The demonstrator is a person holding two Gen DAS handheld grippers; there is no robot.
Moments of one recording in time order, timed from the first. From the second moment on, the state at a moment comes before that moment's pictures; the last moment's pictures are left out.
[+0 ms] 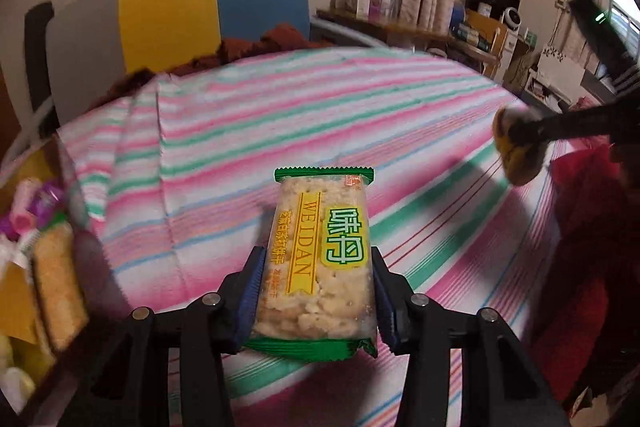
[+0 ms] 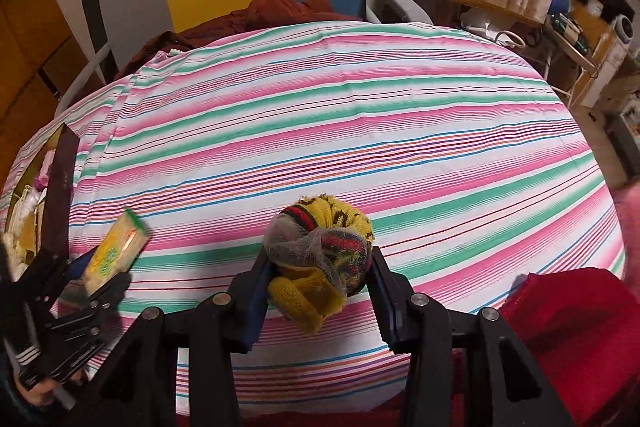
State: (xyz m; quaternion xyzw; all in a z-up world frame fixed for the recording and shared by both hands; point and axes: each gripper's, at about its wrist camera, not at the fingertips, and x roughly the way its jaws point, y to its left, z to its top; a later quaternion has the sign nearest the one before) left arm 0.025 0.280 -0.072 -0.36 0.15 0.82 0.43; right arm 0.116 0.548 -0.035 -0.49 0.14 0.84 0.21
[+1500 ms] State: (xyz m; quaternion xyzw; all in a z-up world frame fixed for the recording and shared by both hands) left arm -0.020 0.042 0.009 -0.33 -0.04 0.92 0.22; right arm 0.041 0.389 -0.006 -0.47 0.09 0.88 0.05
